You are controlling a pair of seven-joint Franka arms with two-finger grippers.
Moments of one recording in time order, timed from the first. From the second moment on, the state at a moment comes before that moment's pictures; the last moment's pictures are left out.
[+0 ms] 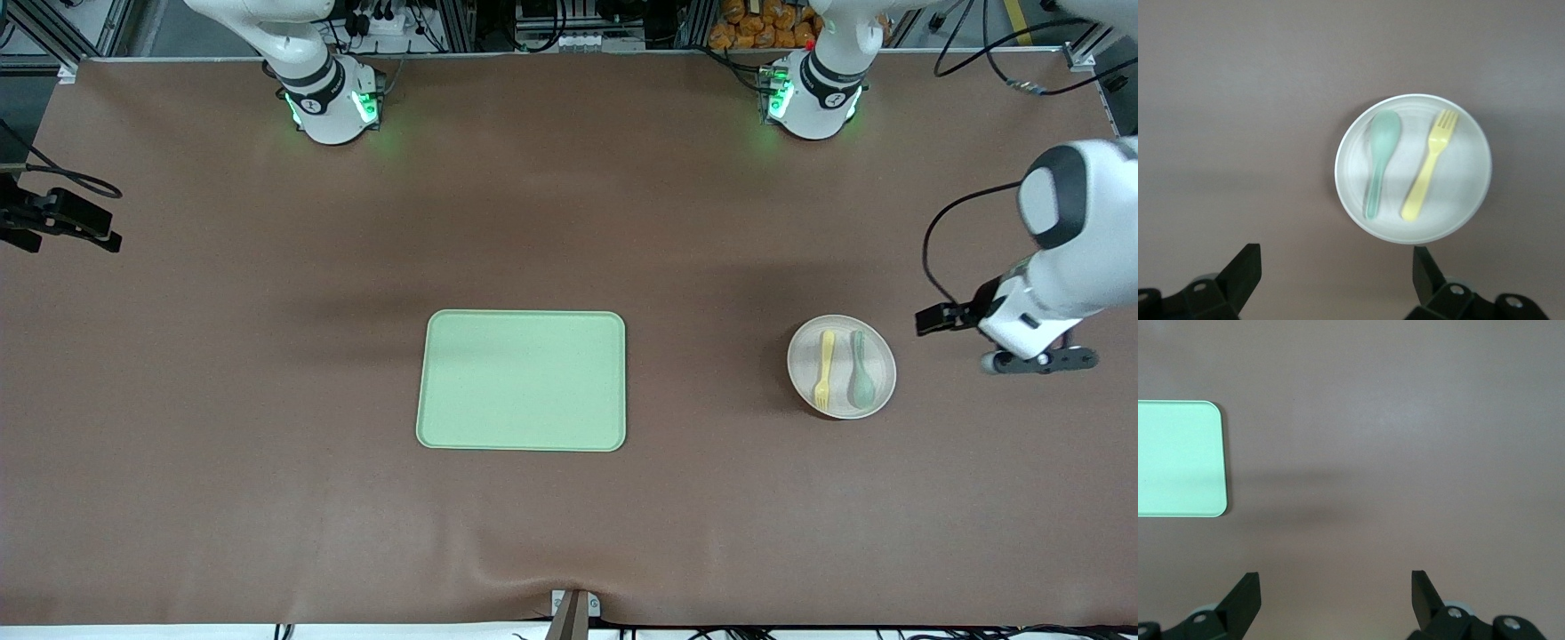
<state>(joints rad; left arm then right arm) 0.12 0.23 -0.07 -1.94 0.04 2.10 -0.01 -0.07 0.03 0.00 -1.51 0.00 1.51 -0.06</state>
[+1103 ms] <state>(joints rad) 0.18 0.53 -0.07 -1.96 0.04 2.37 -0.01 -0.07 0.05 0.00 -1.51 0.00 1.51 -0.06</state>
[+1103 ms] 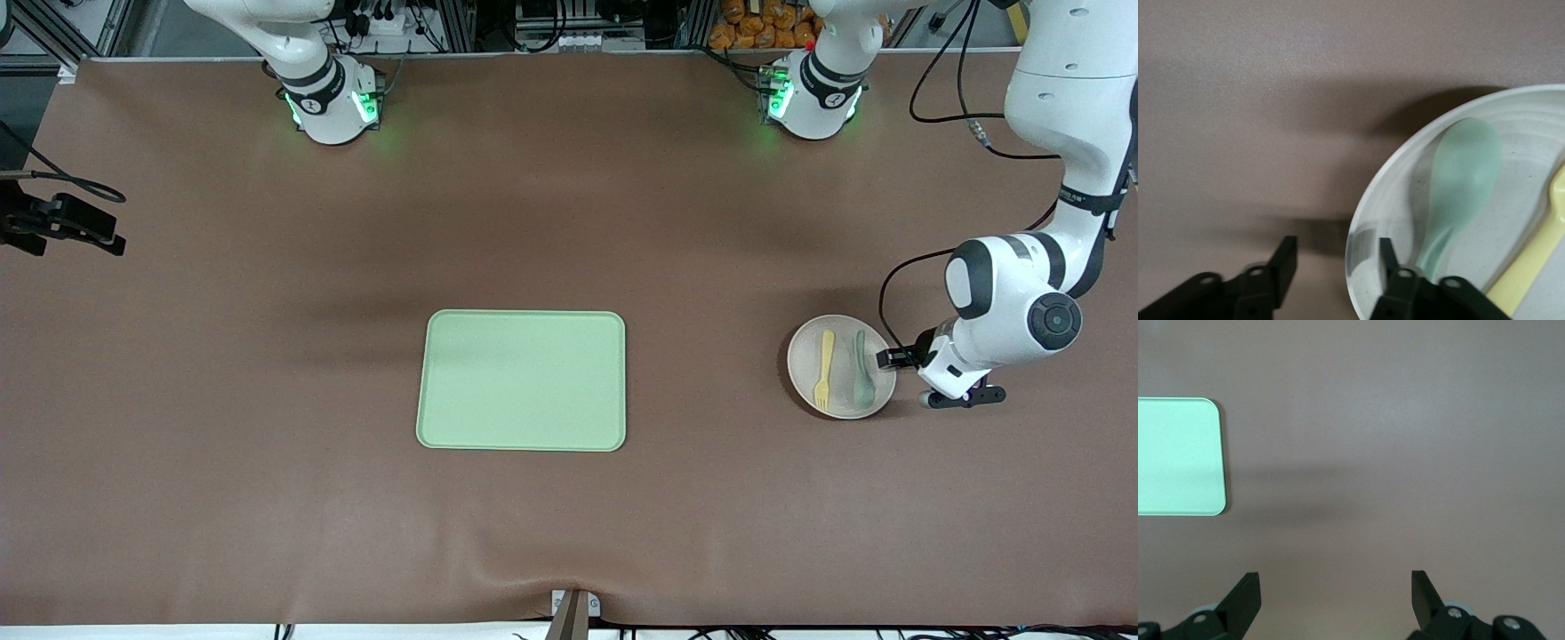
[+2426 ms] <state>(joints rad) 0.18 0.48 -0.26 -1.84 -0.26 2.36 0.00 -0.09 0.06 0.00 -1.51 0.01 1.51 -0.06</state>
